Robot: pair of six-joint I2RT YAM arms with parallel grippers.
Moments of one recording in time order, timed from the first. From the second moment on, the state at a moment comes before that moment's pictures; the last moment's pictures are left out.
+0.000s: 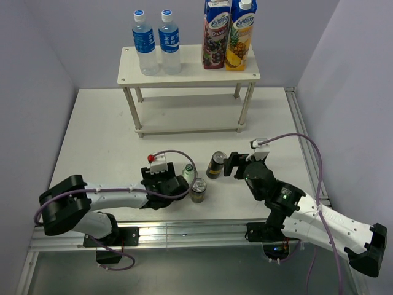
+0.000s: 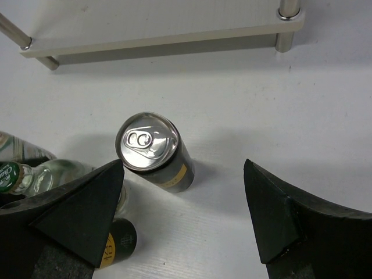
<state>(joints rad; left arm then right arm) -1.18 1.43 0.63 -0.36 -1.12 -1.17 0.92 0.63 0.53 -0.30 0.66 0.54</state>
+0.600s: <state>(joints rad) -0.67 1.48 0.84 0.21 -0.83 -0.41 0.92 0.63 0.53 -0.27 0.66 0.52</state>
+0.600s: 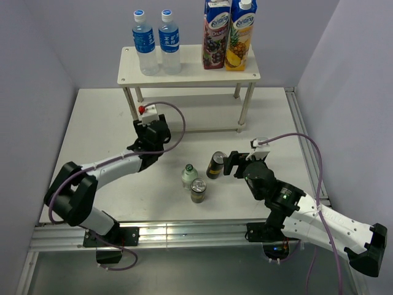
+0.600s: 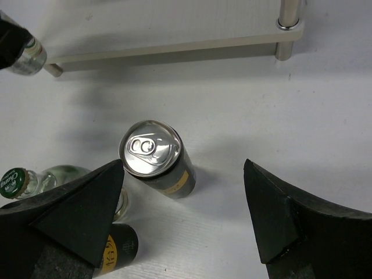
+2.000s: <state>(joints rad) -0.47 1.83 1.13 0.43 -0.62 -0.29 0.92 0.63 0.52 -0.27 0.68 0.51</state>
